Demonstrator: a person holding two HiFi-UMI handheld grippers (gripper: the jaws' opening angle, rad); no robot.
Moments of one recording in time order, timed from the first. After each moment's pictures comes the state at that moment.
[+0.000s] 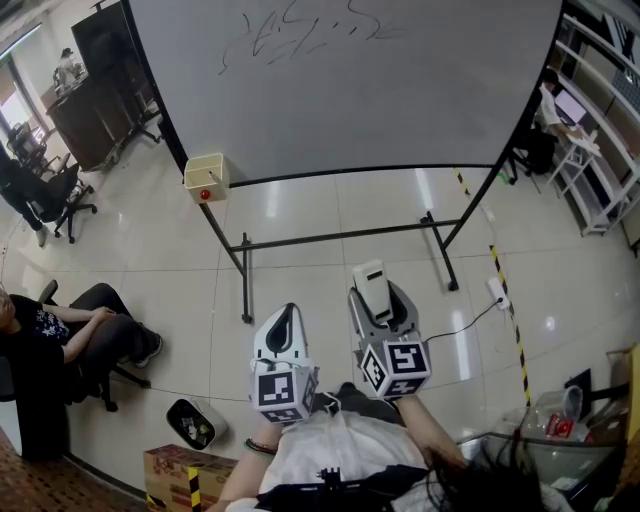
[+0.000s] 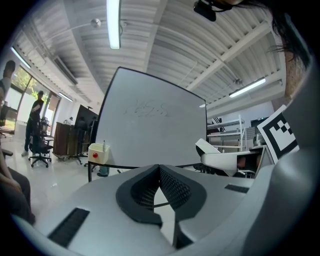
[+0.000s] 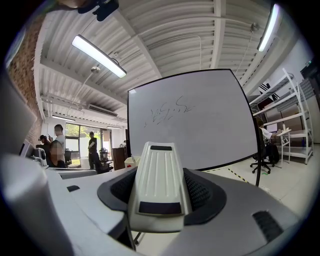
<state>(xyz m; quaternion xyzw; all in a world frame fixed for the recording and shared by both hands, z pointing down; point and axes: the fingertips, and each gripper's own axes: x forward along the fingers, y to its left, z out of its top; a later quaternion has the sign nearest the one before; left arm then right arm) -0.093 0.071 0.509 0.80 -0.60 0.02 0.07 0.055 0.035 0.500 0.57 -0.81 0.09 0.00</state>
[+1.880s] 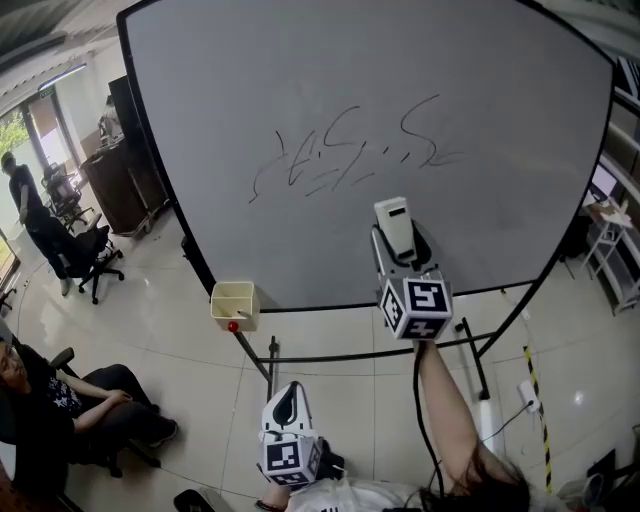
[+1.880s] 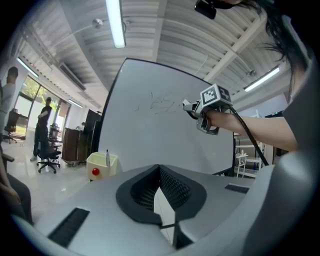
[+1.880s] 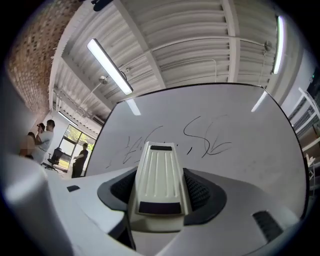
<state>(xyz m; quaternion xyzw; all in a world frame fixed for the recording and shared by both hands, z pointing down) -0.155 -0.116 0.503 0.75 -0.66 0.01 0.05 0.027 -0.340 0.286 0.56 -0.81 -0.10 -0.10</state>
